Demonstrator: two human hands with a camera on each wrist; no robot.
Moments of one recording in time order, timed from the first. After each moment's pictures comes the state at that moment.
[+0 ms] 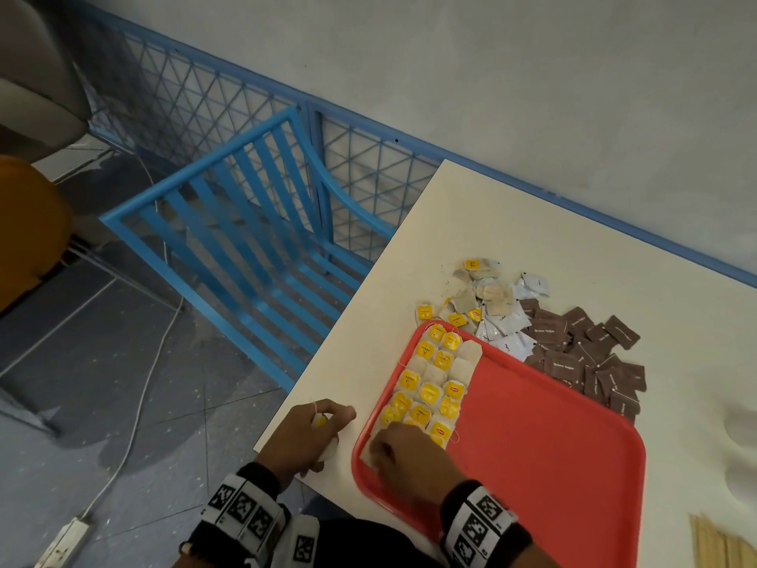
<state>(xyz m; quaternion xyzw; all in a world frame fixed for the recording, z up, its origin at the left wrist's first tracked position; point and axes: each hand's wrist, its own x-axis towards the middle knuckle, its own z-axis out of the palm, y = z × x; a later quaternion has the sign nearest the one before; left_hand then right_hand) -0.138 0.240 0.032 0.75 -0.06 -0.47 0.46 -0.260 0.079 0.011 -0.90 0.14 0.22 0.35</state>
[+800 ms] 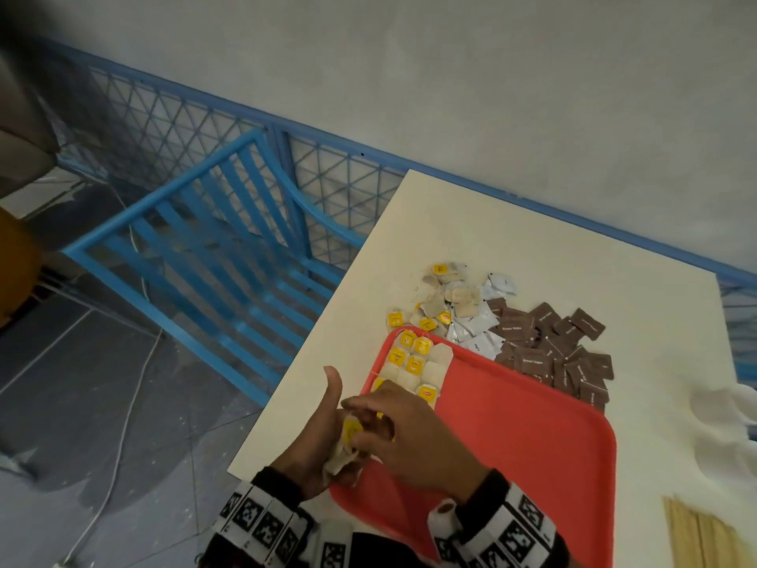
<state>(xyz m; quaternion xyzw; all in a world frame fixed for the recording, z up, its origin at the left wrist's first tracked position) -0.169 0.167 0.085 0.48 0.05 -0.64 0.60 -0.258 0.049 0.109 -0.88 0.09 0.04 0.47</state>
